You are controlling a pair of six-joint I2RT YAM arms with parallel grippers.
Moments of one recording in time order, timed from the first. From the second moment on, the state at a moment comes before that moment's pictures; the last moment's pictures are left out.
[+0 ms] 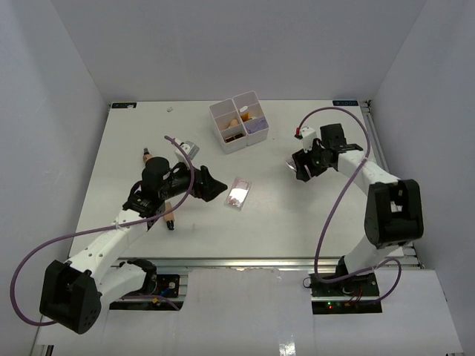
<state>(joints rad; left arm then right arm) -0.41 1.01 0.65 0.09 0.52 -0.28 0.18 1.70 1.13 -0.45 -0.30 -0.39</state>
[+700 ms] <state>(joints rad) -0.64 1.35 0.85 0.45 0.55 -0.84 0.17 0.89 0.69 -0.47 -0.72 -0.50</state>
